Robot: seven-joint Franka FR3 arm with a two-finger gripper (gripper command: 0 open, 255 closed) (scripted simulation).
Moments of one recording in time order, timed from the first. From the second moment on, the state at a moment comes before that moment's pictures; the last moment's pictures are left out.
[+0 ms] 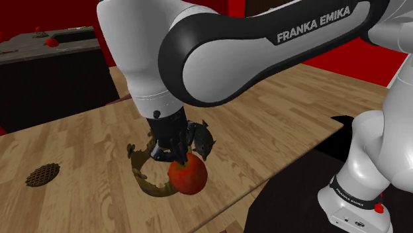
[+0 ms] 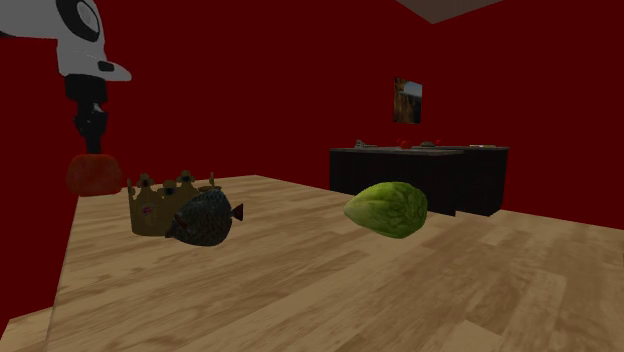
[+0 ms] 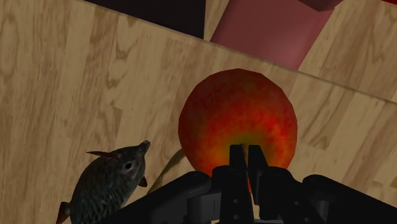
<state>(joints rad) 0.52 0.10 0.36 -1.71 -0.07 1.72 0.82</state>
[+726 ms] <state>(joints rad) 0.52 0.12 0.36 -1.83 -0.08 1.87 0.83</state>
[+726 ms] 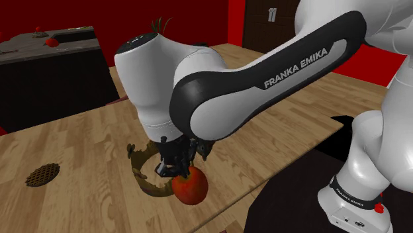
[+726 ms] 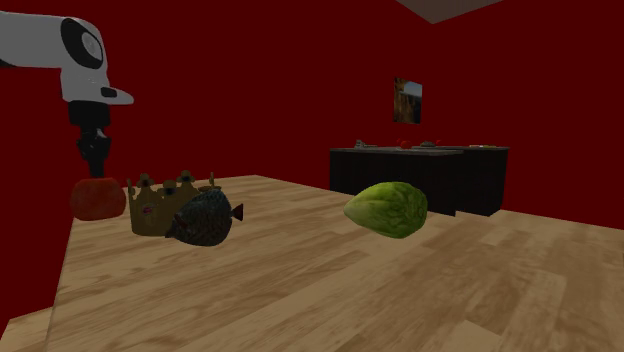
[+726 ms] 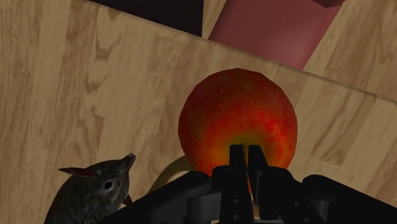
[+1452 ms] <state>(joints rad) 0.52 0.16 0.35 -1.92 -0.10 1.98 0.85</state>
